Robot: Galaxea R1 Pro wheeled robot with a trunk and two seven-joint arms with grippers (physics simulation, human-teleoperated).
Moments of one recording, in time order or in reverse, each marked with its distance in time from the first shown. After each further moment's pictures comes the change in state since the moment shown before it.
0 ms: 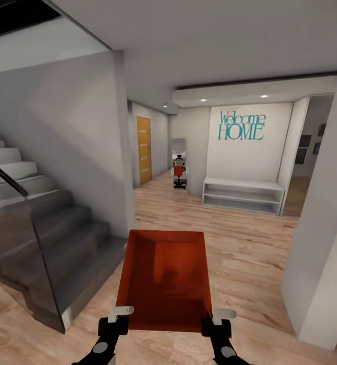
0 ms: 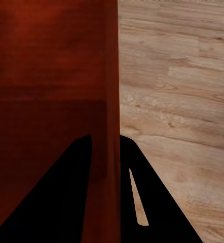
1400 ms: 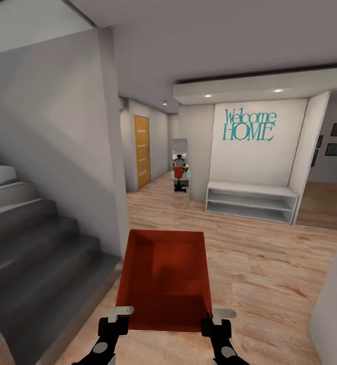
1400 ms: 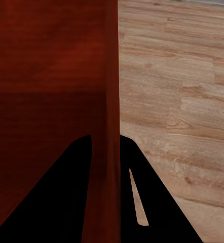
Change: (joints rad) left arm 0.000 0.000 0.000 0.000 0.000 0.000 0.000; right arm 0.000 0.000 0.000 0.000 0.000 0.000 0.000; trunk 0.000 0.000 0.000
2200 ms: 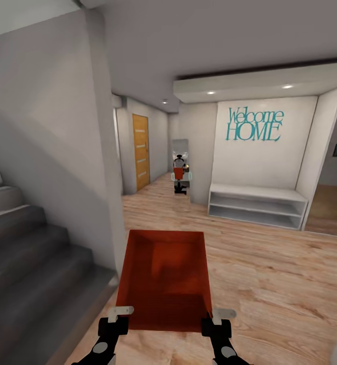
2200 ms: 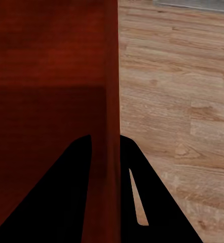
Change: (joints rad) left arm 0.000 0.000 0.000 0.000 0.000 0.000 0.000; right arm 0.000 0.000 0.000 0.000 0.000 0.000 0.000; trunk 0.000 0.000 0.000
